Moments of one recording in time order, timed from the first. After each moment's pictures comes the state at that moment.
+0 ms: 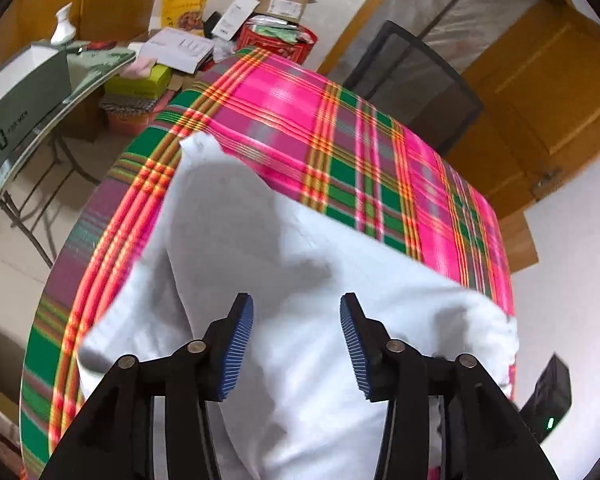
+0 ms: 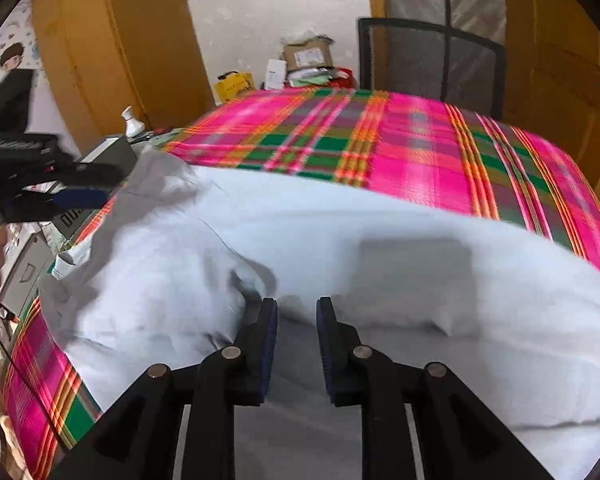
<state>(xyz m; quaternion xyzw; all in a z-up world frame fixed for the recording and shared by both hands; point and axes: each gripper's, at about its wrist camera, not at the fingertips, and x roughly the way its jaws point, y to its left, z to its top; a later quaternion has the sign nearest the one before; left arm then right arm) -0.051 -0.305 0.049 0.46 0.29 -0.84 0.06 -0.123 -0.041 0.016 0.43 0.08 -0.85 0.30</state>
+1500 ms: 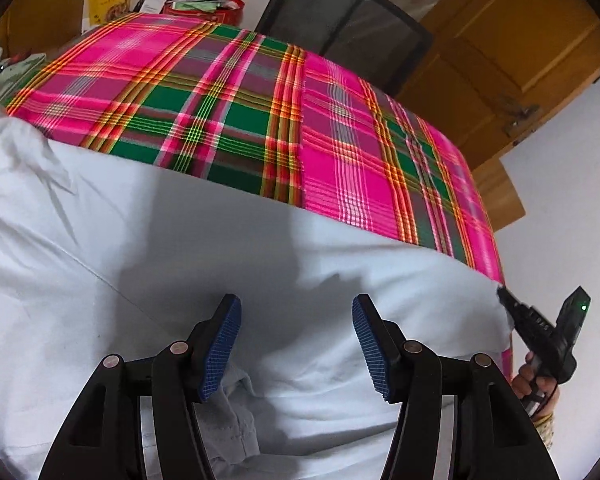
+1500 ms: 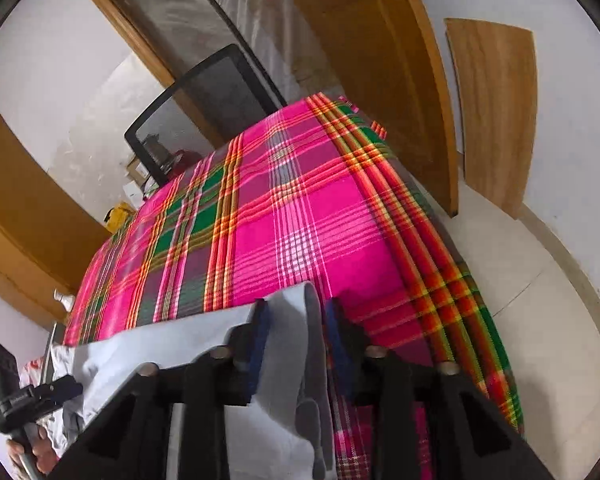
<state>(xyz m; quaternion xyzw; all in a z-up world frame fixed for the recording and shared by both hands) -0.132 -0.163 0.008 0.48 0.26 -0.84 0.00 -0.272 0.266 -0.009 0.44 -0.16 -0.87 0.16</state>
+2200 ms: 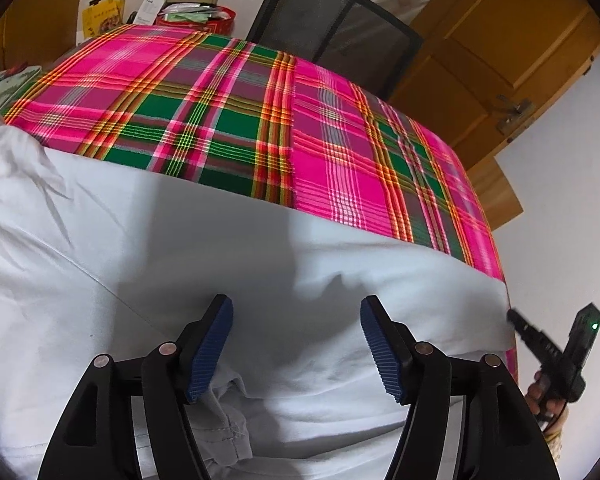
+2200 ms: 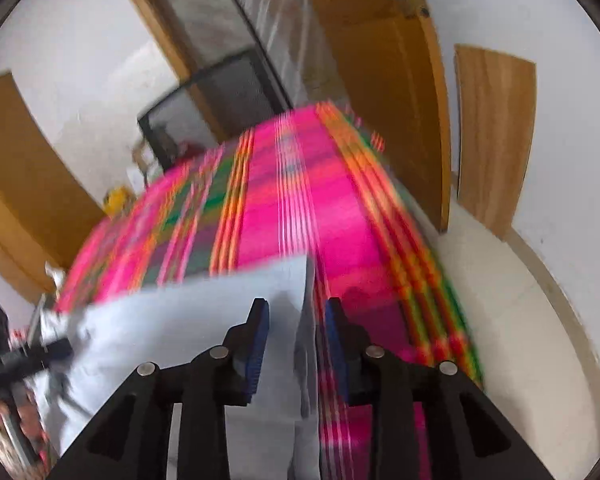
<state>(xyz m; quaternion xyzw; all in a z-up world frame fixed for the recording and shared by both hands) -0.128 -0.157 0.007 0.46 0.25 -0.85 -0.01 -0.229 0.267 0.003 0.44 -0.12 -0.88 0.15</state>
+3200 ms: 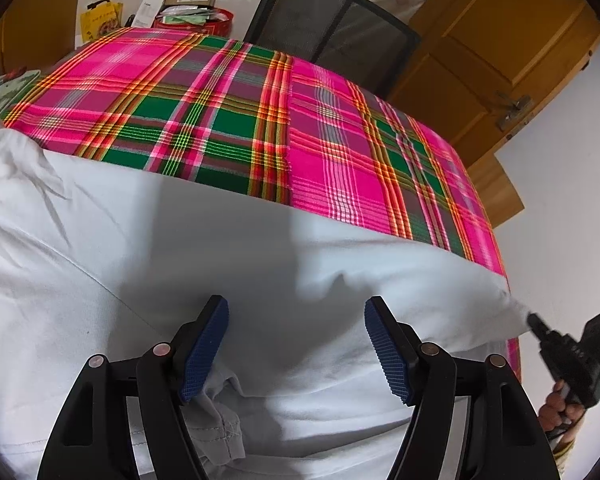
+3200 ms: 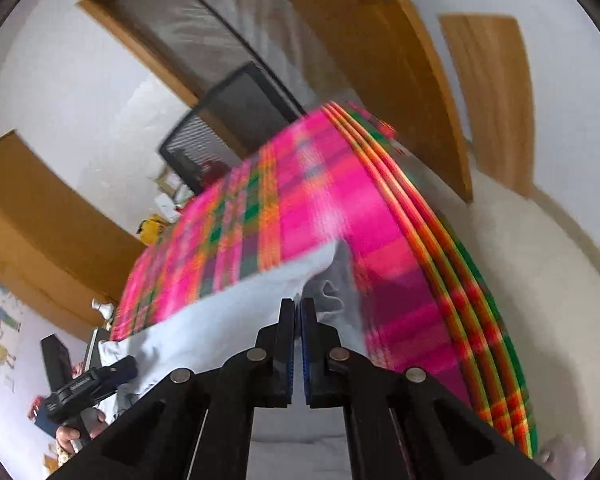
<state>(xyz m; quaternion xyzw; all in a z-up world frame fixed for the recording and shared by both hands) -0.129 -0.154 0.006 0.46 0.24 -0.85 -0.01 -0.212 0.295 0.021 0.43 -0.25 -0.85 0.17</state>
